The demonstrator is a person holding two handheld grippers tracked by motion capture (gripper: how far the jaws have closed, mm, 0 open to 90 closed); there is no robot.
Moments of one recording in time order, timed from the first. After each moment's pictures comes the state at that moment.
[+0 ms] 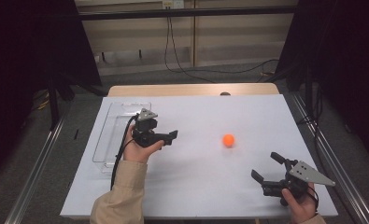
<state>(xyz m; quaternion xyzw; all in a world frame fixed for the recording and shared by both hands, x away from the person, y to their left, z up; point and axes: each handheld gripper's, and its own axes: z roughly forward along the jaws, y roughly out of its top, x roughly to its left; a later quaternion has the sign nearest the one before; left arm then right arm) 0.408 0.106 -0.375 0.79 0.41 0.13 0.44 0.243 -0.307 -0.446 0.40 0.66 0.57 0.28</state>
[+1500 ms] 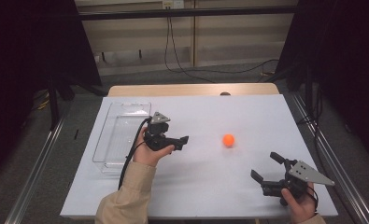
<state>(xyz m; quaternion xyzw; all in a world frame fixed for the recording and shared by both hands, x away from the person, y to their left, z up) 0.402 0.077 -0.383 0.81 0.38 0.10 0.44 0.244 -0.307 -0.446 0.40 0.66 0.57 0.28</state>
